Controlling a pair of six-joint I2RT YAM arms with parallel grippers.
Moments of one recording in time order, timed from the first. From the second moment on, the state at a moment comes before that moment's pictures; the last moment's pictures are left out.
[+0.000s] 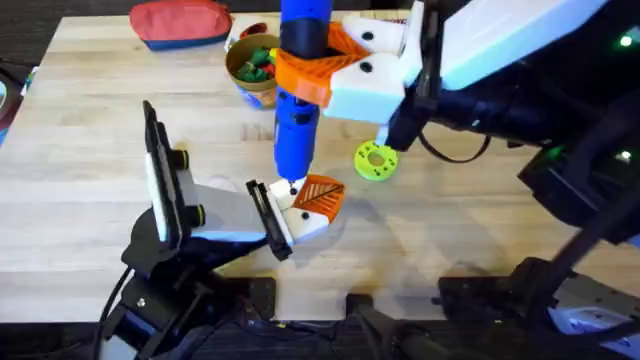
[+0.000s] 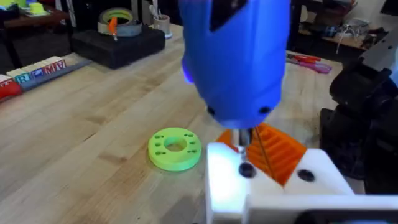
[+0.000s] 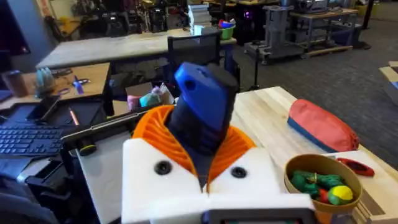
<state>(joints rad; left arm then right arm) -0.48 0.01 0.01 -0.06 0.65 -0.06 0.71 1.04 0.74 0.40 -0.57 0.10</state>
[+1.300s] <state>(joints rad) -0.48 0.01 0.01 -0.06 0.65 -0.06 0.69 1.03 0.73 0.67 -0.57 0.12</state>
